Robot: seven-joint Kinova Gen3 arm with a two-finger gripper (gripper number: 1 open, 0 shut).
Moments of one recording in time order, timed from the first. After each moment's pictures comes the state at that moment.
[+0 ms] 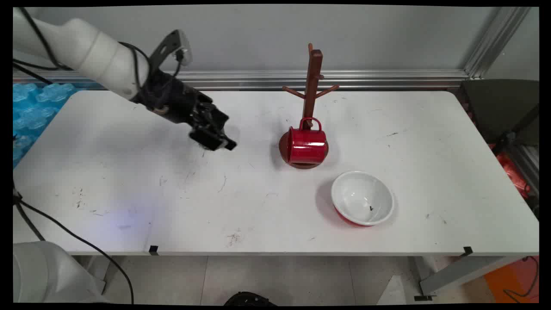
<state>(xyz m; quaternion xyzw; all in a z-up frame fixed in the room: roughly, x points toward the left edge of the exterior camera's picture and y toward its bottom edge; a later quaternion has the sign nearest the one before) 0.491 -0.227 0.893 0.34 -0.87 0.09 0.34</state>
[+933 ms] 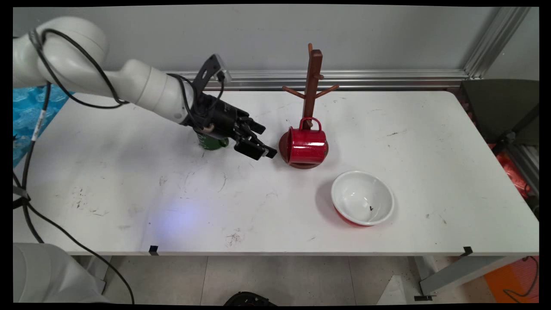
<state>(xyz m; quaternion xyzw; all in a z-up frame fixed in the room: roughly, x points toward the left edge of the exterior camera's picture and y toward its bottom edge) 0.447 -0.256 0.826 0.36 -0.83 0.08 0.41</state>
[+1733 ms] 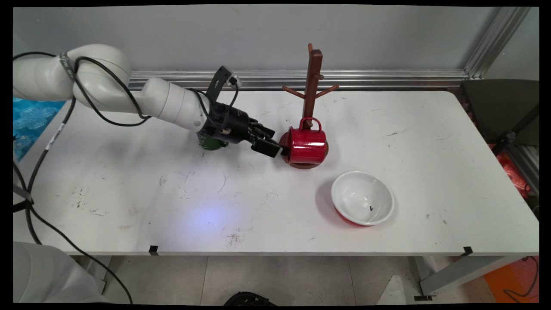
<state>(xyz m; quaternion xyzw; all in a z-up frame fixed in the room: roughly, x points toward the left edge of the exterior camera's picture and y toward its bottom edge) 0.437 -0.276 0.787 0.42 -0.79 0.06 0.45</state>
